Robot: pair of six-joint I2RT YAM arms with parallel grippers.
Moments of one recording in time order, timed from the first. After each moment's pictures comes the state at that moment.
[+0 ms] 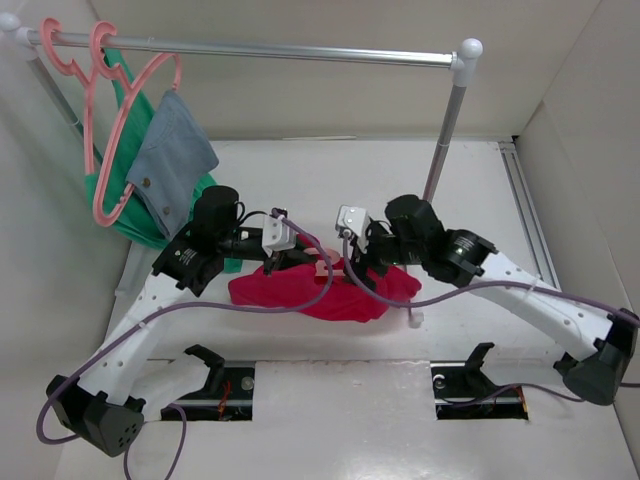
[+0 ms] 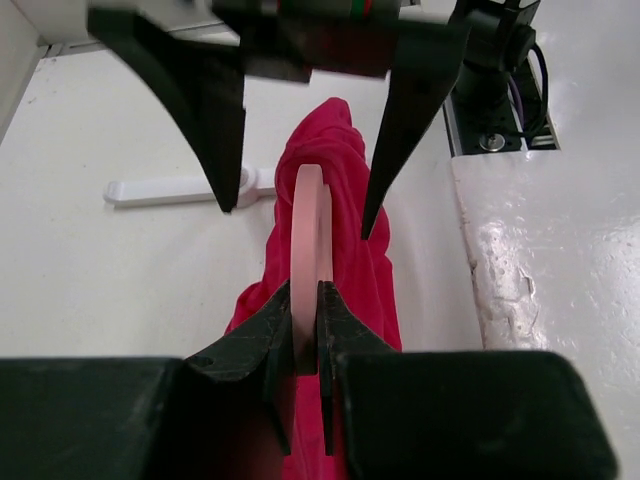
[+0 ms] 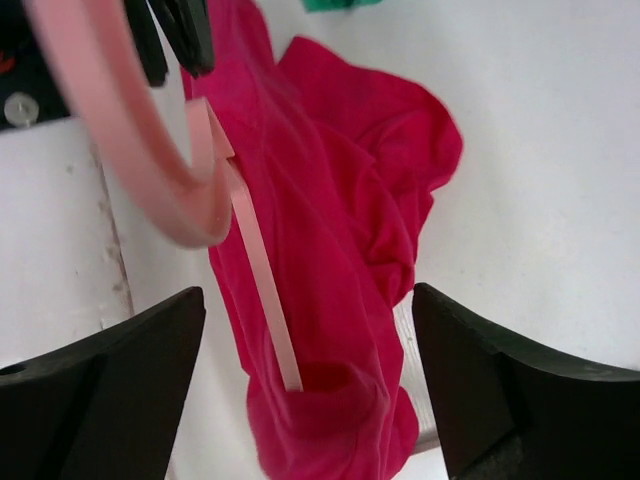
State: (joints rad) left arm -0.49 0.98 1.02 -0.49 1.02 0.53; right arm 0.86 1.18 1.16 -0.55 -0.31 -0.32
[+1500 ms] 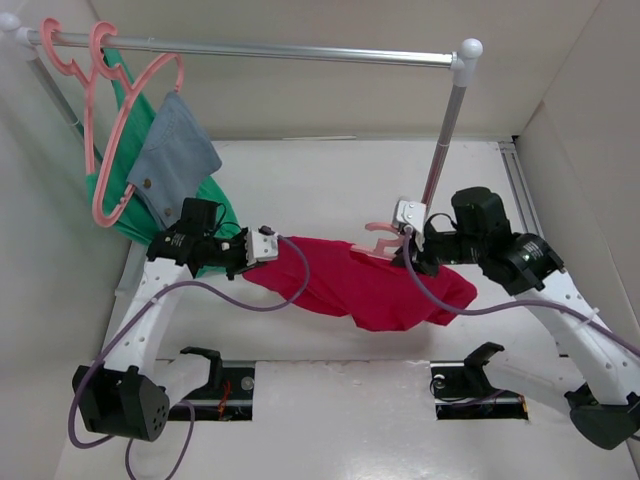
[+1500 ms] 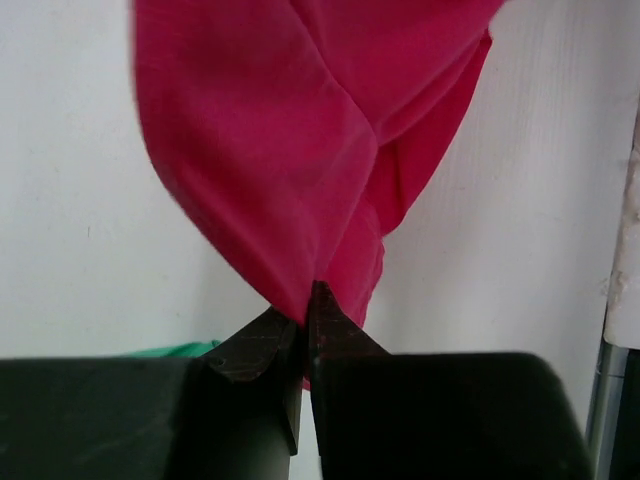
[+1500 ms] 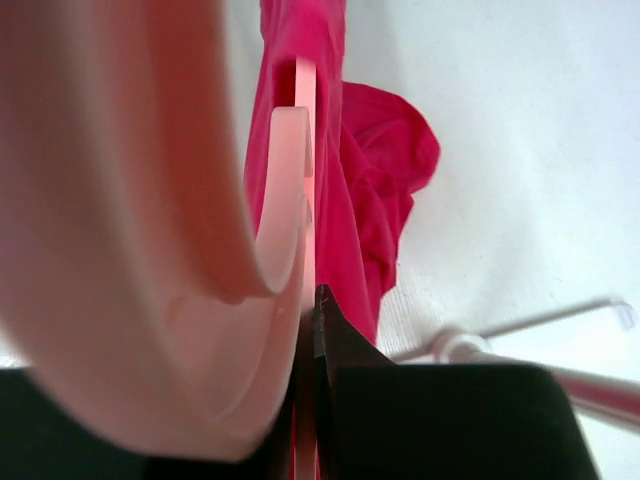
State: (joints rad) left arm -0.17 1.07 0.96 -0.95 0.77 1.17; right arm 0.59 0.99 1.18 -0.82 -0.57 -0.50
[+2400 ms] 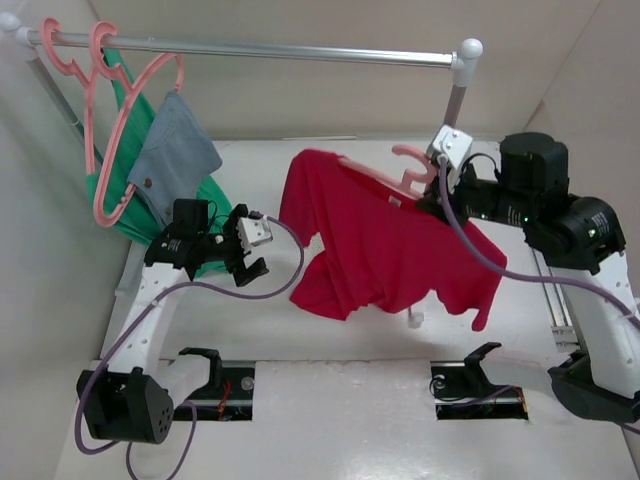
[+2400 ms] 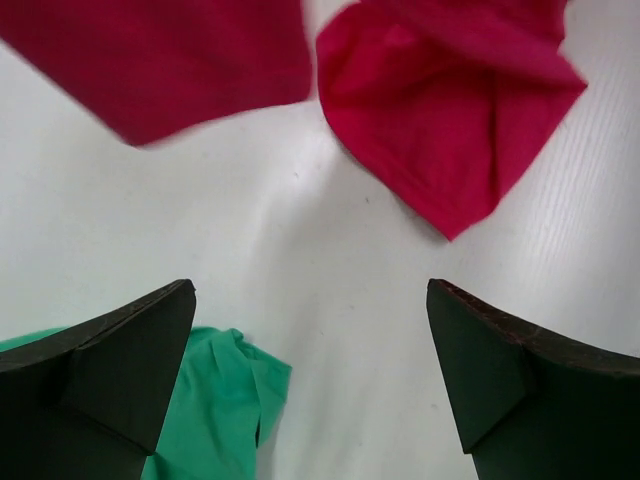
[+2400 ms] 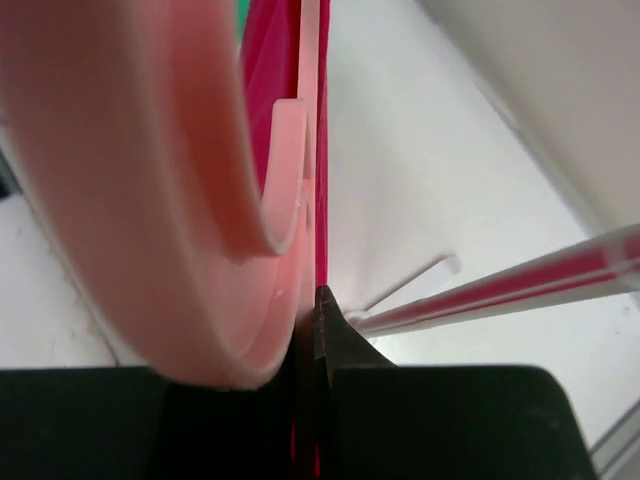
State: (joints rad) left arm -0.09 1.06 0.89 -0.76 0.78 0.98; right arm 0.53 1.15 1.78 -1.09 -0.35 -0.38
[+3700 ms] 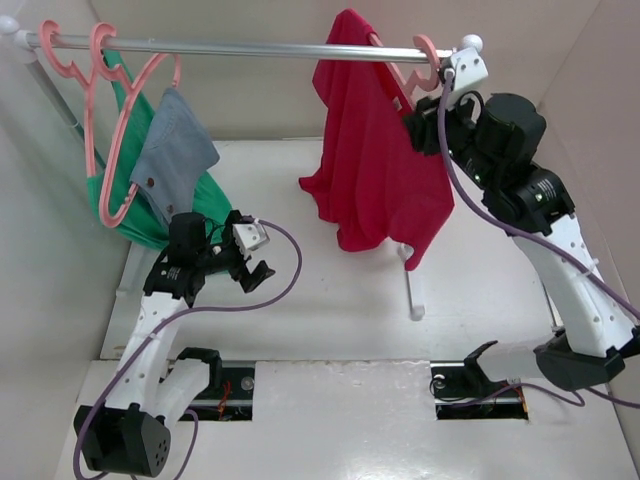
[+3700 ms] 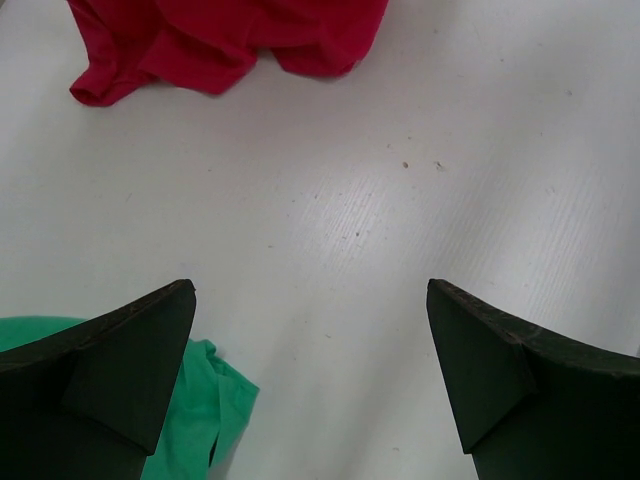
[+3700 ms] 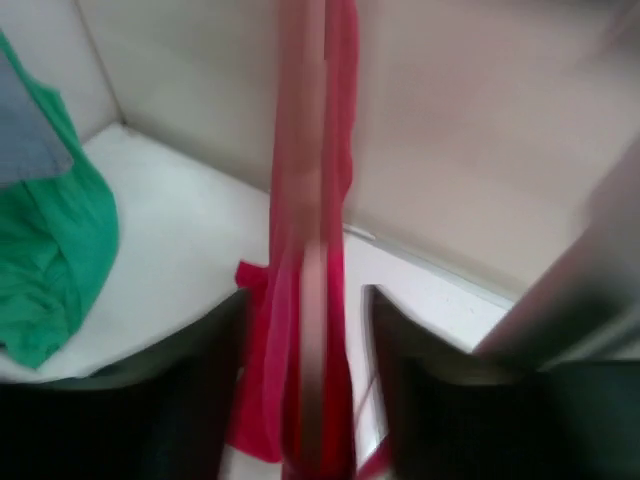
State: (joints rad) left arm -0.12 0.86 0.73 -0.52 0.77 0.67; right arm 0.56 1.35 1.87 -0.54 0.13 -0.11
